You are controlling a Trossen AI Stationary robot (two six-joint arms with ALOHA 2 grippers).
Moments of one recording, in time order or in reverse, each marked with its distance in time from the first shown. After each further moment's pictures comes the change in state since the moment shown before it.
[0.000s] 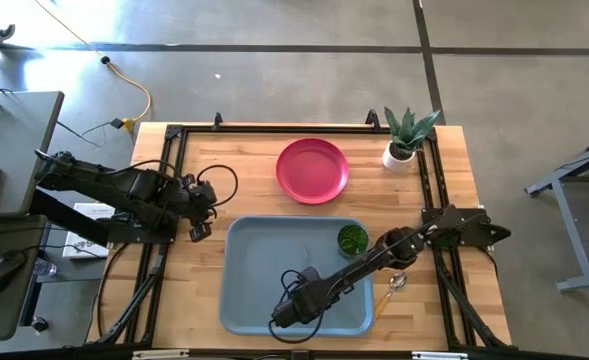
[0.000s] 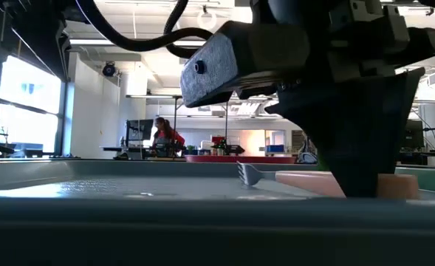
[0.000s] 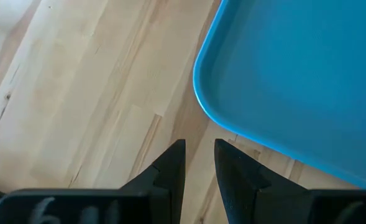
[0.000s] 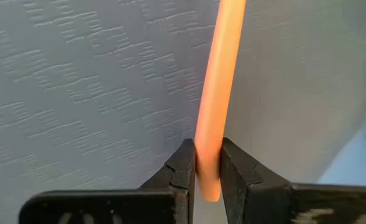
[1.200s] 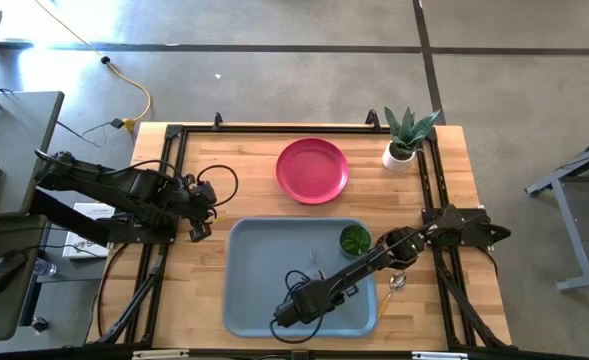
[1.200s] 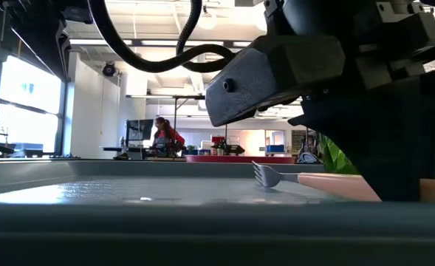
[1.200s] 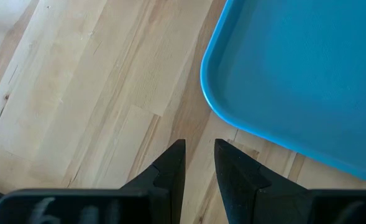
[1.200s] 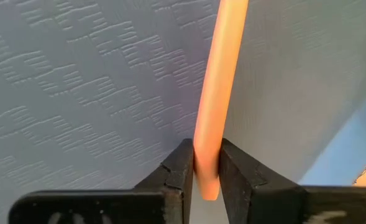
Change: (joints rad) left arm 0.000 0.000 0.000 0.002 0.002 0.000; right arm 0.005 -0.003 -0.040 -0.003 -0.090 0.017
